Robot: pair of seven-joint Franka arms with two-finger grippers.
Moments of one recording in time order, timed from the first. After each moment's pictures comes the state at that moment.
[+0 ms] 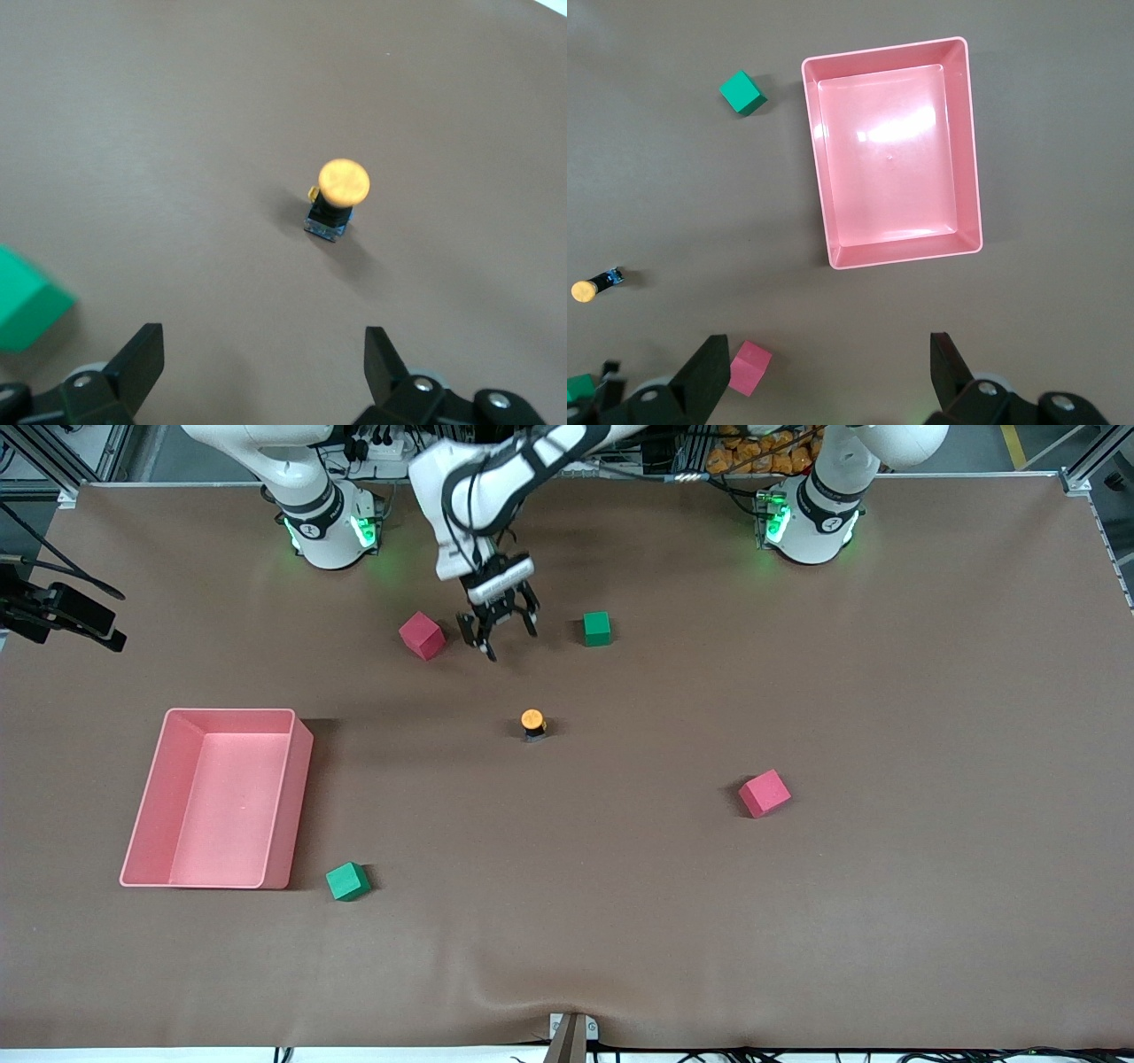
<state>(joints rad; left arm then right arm) -1.18 0.75 -0.17 -1.29 0.67 1.78 -2.32 -0.01 -0.04 -0.04 -1.53 0.02 1.47 0.09</state>
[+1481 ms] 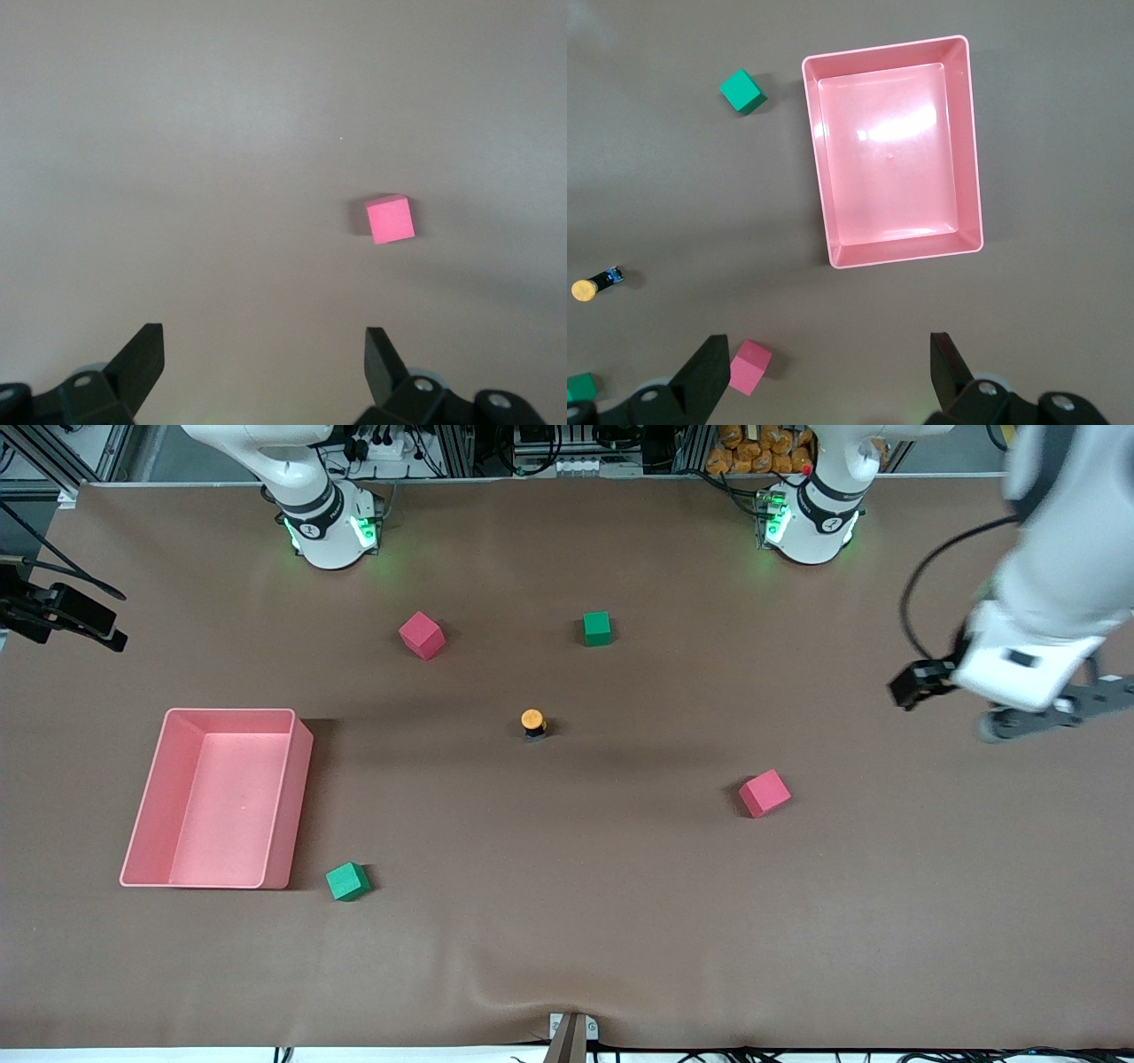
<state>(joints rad) -0.06 0.20 -0.15 -1.31 0.15 1.45 -0.38 -0.01 -0.04 -0.04 -1.53 0.02 1.47 0.09</state>
